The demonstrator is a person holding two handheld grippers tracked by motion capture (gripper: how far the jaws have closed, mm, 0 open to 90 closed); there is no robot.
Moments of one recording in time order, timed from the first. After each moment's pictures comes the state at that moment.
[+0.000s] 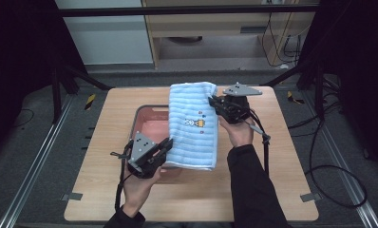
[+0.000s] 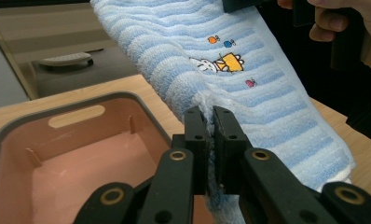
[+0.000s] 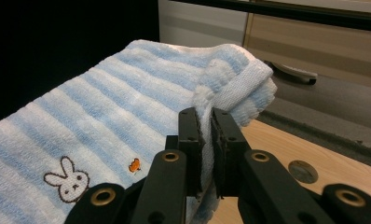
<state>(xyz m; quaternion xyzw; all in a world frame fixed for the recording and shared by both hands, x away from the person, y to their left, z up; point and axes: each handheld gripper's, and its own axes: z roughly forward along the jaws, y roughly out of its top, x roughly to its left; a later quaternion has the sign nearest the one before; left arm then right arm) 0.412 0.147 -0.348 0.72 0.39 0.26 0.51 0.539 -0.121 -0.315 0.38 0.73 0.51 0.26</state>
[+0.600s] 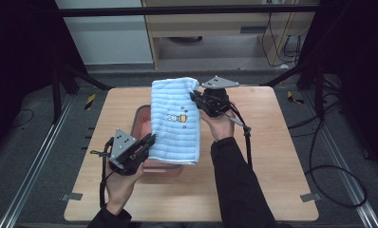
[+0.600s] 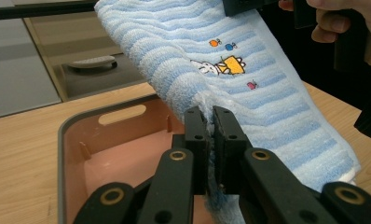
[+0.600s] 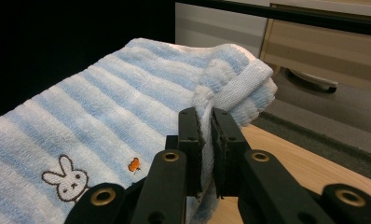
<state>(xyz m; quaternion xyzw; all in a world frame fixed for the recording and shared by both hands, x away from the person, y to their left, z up) 0.416 0.185 -0.342 0.71 0.41 0.29 0.50 0.559 -0.073 -0.309 0.36 0.74 0.52 0.25</state>
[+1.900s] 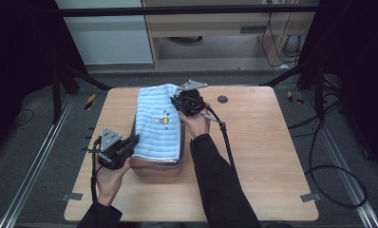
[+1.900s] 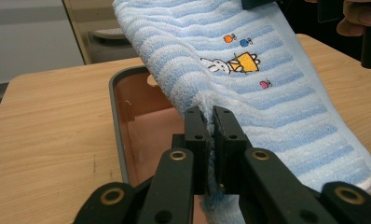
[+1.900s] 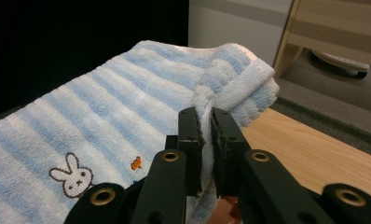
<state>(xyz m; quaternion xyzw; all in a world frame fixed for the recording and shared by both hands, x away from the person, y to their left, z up) 0.449 0.229 -0.384 0.70 0.46 0.29 0.46 0.603 -0.012 -0.356 0.36 0.76 0.50 0.22</state>
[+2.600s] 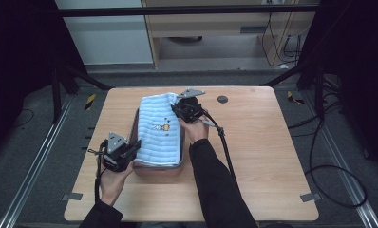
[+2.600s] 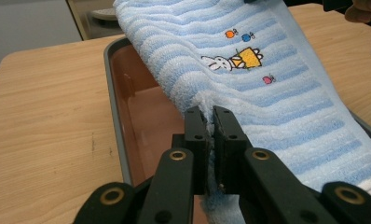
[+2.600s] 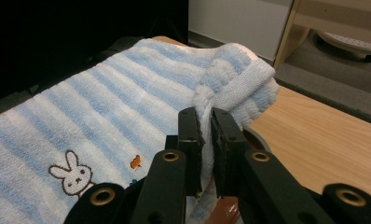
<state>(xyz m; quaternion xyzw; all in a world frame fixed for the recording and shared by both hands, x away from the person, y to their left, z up) 0.454 0.226 -0.408 0.72 0.47 0.28 0.42 0.607 -0.010 -0.389 0.37 0.77 0.48 0.21</state>
